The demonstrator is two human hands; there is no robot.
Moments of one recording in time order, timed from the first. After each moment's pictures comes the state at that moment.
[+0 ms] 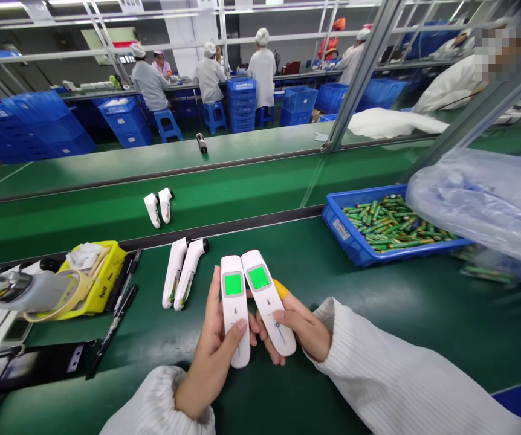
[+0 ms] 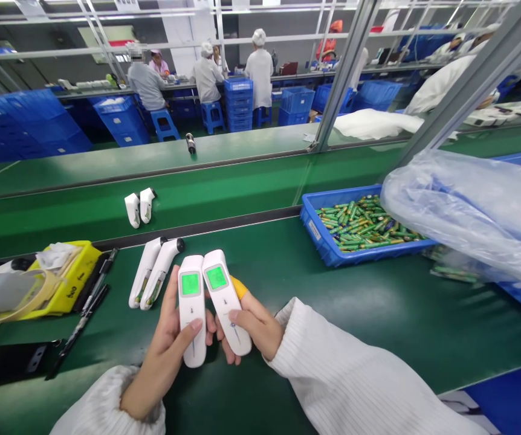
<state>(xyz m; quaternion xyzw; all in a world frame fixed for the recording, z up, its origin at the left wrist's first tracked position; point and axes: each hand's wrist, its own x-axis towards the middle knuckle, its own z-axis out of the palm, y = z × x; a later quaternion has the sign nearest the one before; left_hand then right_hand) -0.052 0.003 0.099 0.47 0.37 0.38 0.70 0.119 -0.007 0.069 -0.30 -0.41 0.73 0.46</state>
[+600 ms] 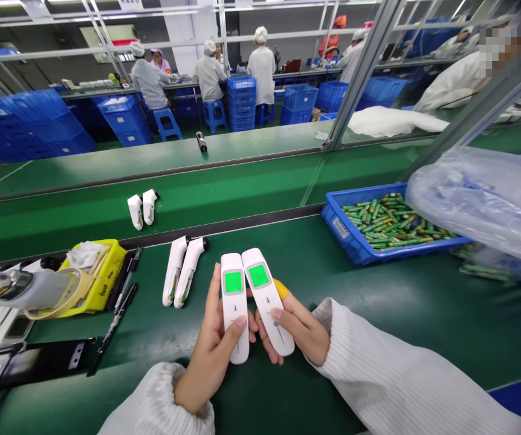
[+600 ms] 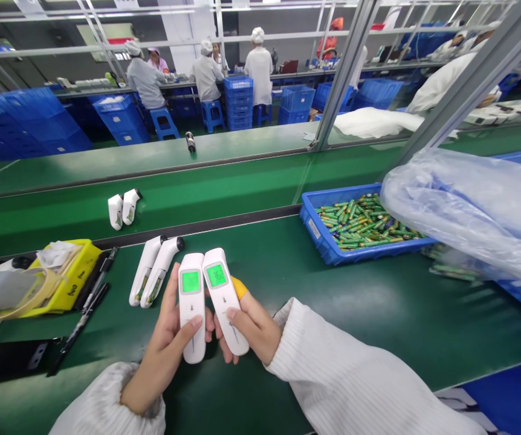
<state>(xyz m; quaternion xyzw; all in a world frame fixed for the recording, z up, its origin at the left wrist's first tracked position) -0.055 0.005 0.093 0.49 0.37 0.38 0.69 0.113 -0.013 0.070 -0.31 -0.43 0.70 0.48</state>
